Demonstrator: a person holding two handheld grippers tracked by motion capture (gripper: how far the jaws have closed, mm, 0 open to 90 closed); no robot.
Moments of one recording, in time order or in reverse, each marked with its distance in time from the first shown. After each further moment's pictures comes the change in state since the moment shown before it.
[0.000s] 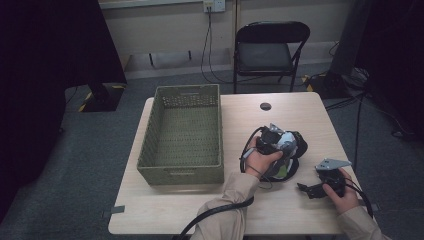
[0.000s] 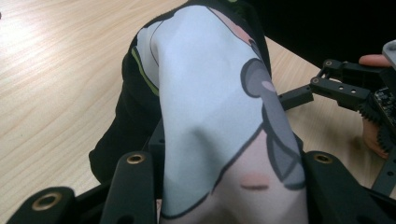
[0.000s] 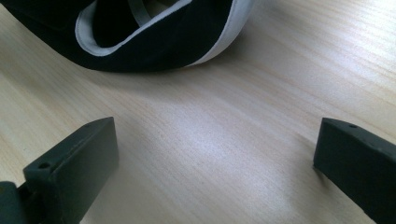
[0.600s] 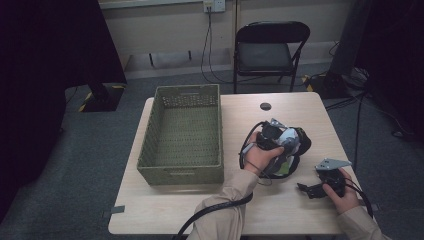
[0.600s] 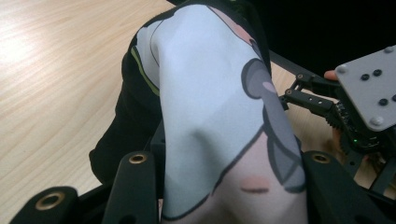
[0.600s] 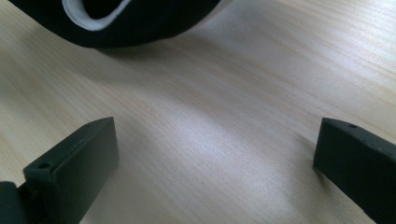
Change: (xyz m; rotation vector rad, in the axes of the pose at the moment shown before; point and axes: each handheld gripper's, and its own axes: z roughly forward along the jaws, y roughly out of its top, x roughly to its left) left arm -0.006 0.018 -0.015 0.002 -0.046 0.024; right arm 0.000 0.000 0.000 -0.001 0.000 -0.001
